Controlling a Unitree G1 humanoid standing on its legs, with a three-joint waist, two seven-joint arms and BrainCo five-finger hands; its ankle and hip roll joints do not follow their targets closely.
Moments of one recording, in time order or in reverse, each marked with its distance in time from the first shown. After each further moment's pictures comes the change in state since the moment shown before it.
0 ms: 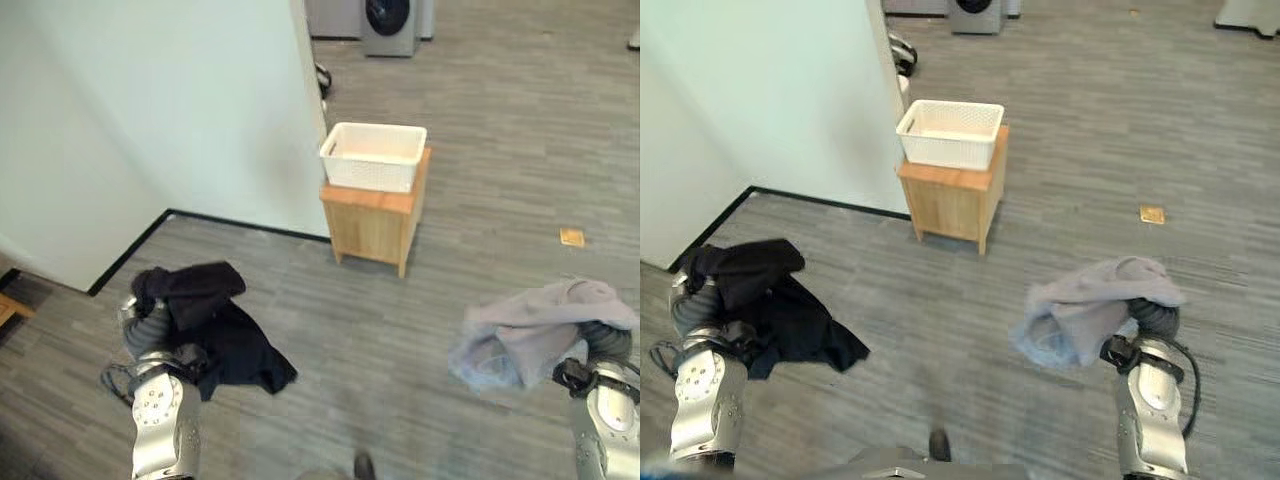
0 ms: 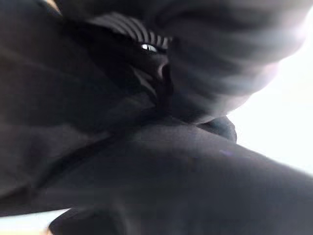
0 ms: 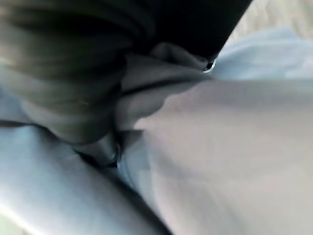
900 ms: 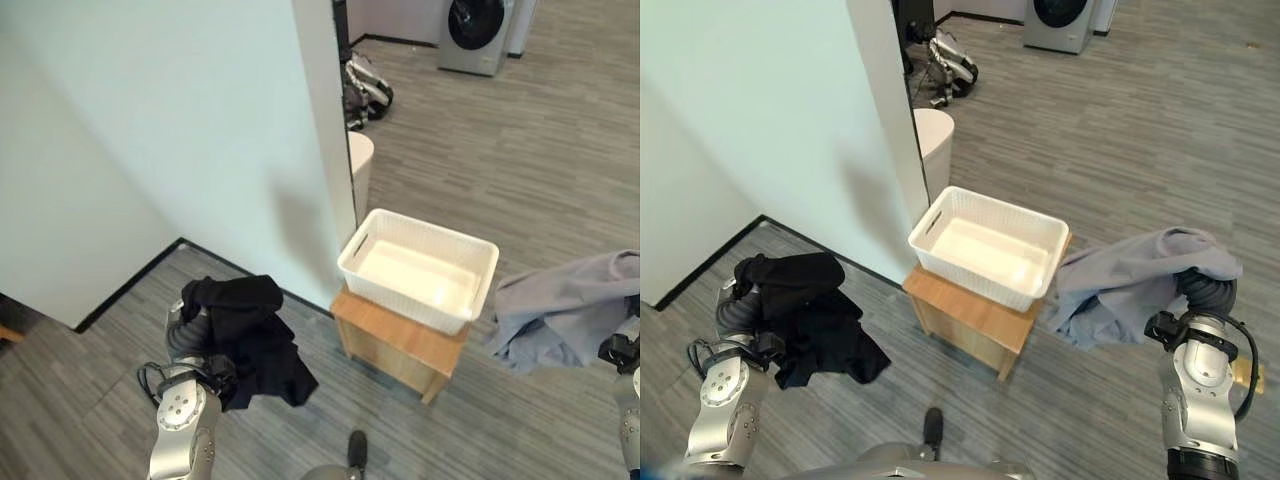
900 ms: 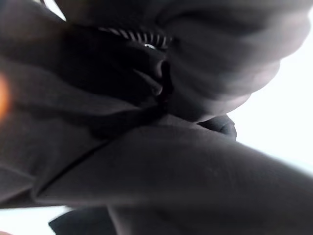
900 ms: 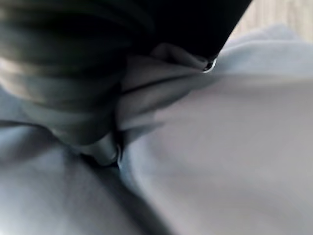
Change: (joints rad) left arm 0.055 0.057 -0.117 0.016 -0.018 0.005 -0.085; right arm -0.123 -0.250 -0.121 0.143 0.037 -0.005 -0.028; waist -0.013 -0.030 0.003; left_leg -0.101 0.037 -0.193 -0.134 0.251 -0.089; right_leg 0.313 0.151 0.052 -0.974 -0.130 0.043
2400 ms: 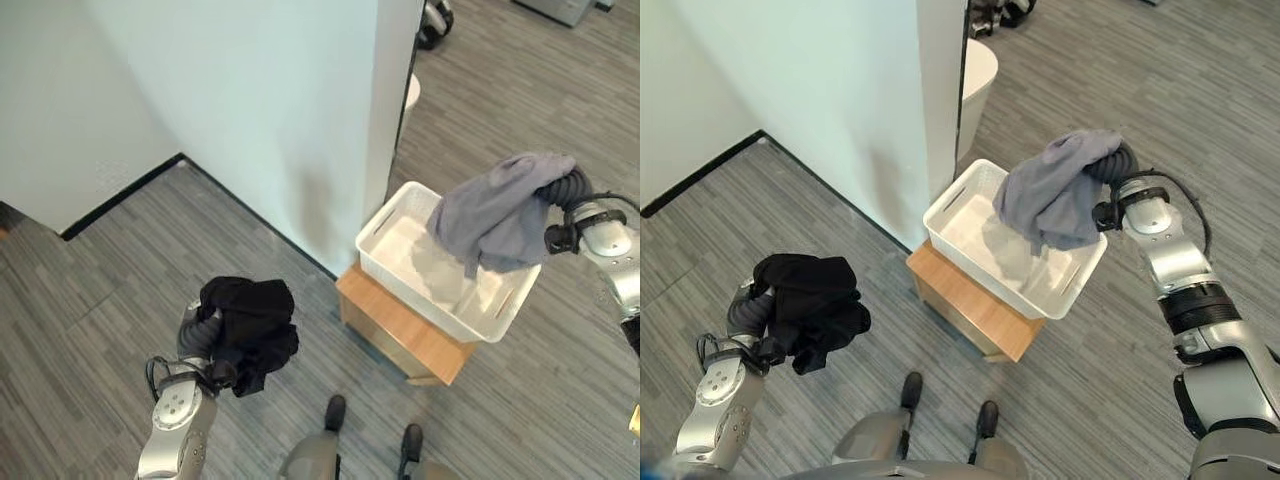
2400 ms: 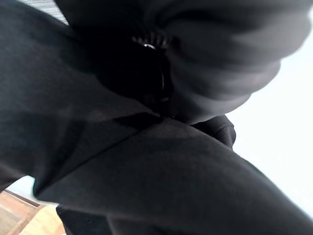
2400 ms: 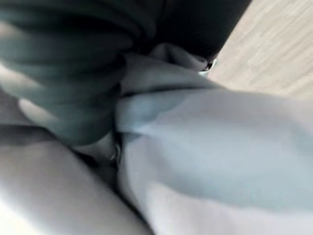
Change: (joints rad) left arm 0.017 0.108 -0.110 -0.004 -0.115 0.029 -0.070; right arm -0.758 -0.268 0.744 0.509 -0.039 0.145 0.203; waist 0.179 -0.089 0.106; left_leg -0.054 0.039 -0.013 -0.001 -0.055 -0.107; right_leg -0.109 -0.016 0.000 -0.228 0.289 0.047
